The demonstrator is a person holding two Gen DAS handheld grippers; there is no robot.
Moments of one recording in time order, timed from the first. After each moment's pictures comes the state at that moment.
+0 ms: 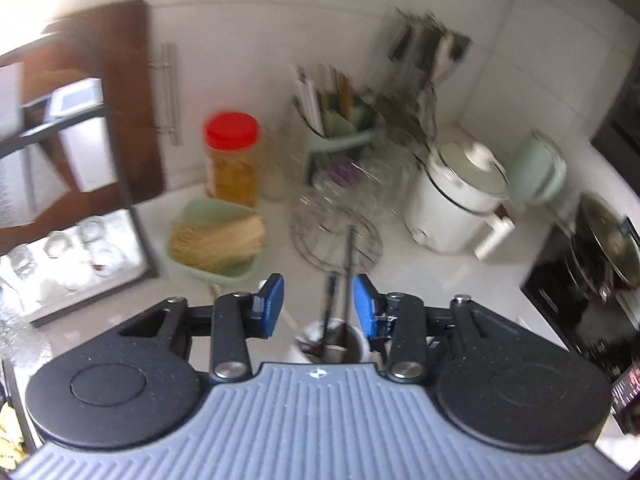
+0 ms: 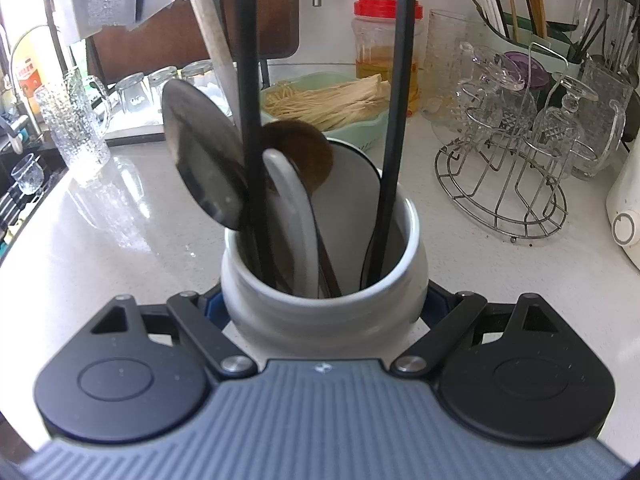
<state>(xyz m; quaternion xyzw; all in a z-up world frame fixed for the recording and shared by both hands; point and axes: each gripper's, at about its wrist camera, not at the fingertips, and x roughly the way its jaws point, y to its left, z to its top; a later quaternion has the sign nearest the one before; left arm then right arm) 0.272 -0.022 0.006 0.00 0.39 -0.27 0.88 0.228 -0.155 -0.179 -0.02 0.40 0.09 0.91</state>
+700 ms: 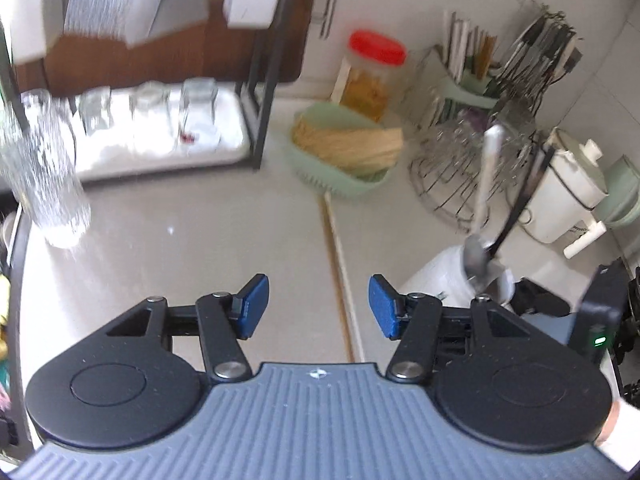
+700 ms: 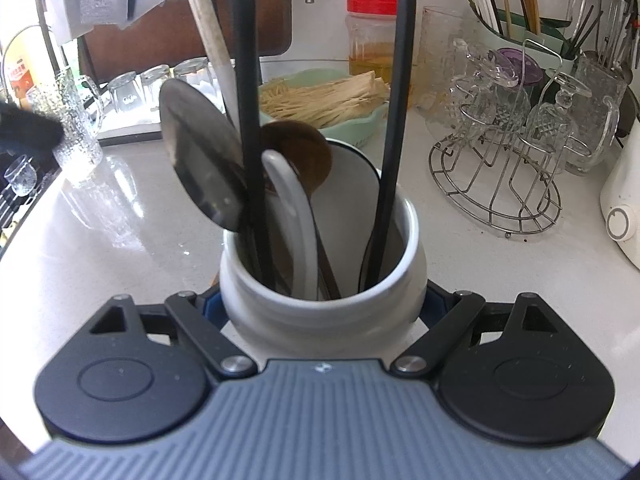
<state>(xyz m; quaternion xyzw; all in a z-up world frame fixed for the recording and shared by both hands) 0.269 0.070 -0.131 -0.07 0.46 -0.16 0.87 0.226 -0.151 -0.178 -0.01 0.40 0.08 0.91</state>
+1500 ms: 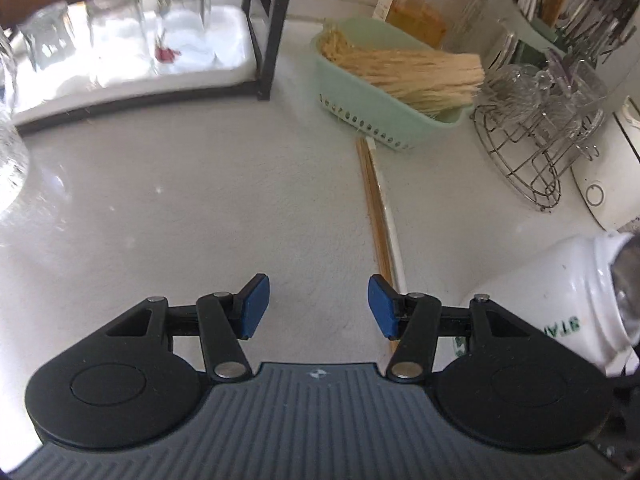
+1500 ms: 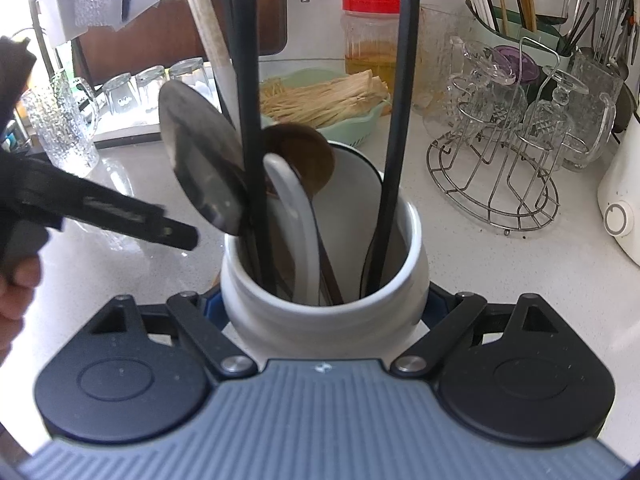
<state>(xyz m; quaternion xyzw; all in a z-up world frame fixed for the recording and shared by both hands) 0.347 0.031 -0.246 -0.07 0.51 -0.13 0.85 0.227 -0.151 -0.178 -0.01 0.40 0.07 0.91</state>
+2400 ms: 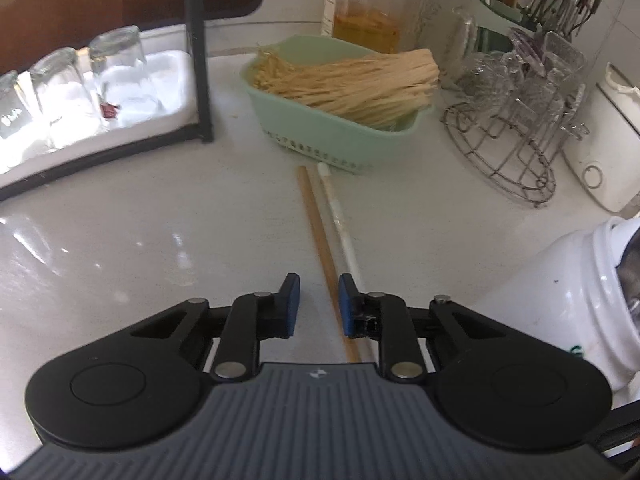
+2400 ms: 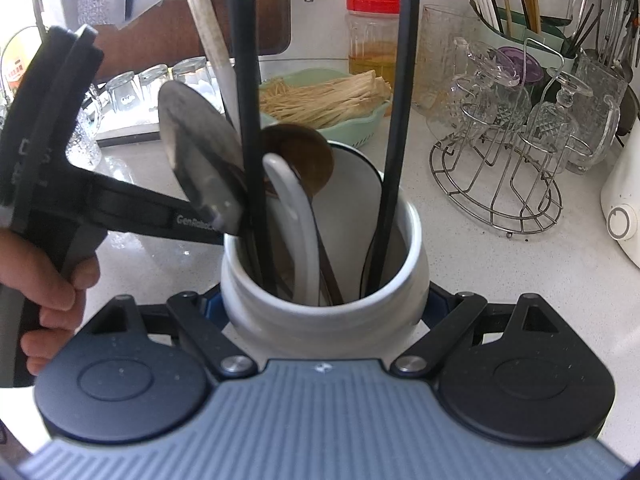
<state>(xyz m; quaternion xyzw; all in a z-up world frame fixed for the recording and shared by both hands) 0.350 -0.007 -0.250 0.00 0.46 -0.15 0.88 0.228 -0.151 -0.178 -0.01 0.40 0.08 0.91</state>
